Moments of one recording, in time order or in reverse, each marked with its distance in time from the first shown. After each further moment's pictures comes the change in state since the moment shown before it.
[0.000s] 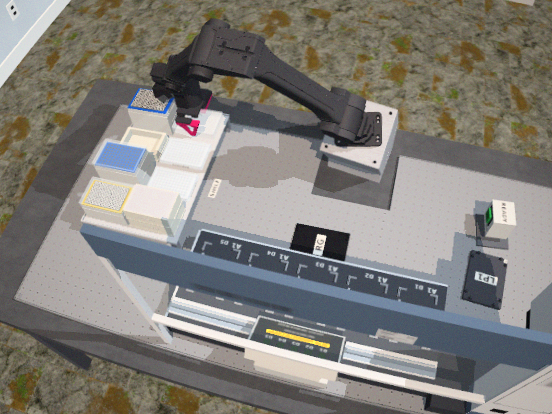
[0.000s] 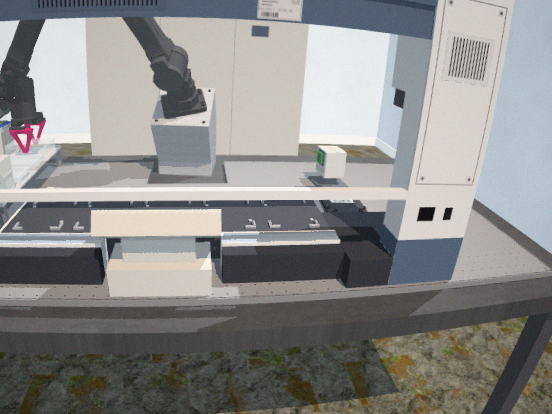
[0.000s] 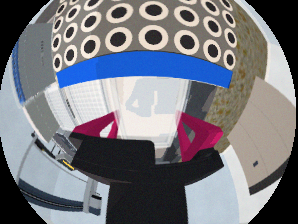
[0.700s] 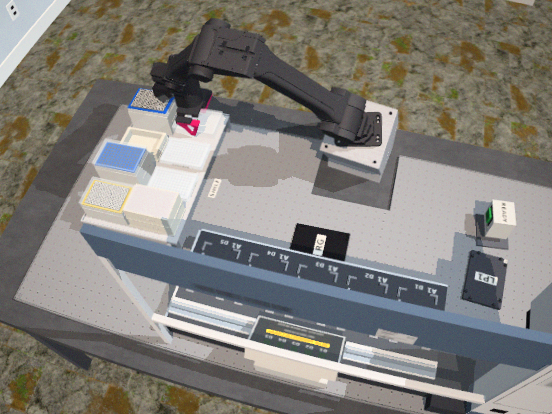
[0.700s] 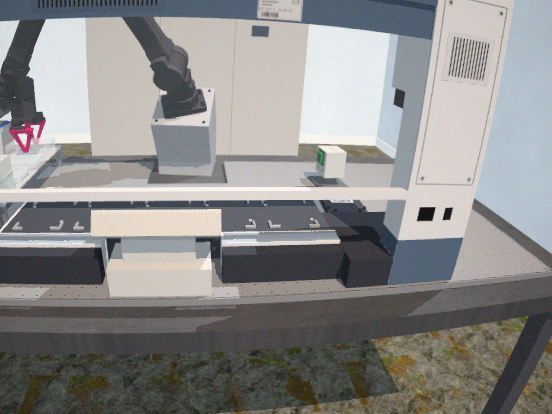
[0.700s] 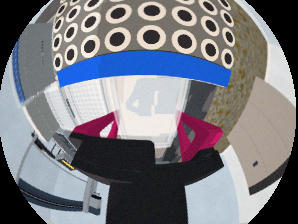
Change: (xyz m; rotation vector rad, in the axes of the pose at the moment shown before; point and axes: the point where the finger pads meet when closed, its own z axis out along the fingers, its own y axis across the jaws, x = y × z) arm 0.000 -0.001 -0.001 0.000 0.001 -0.002
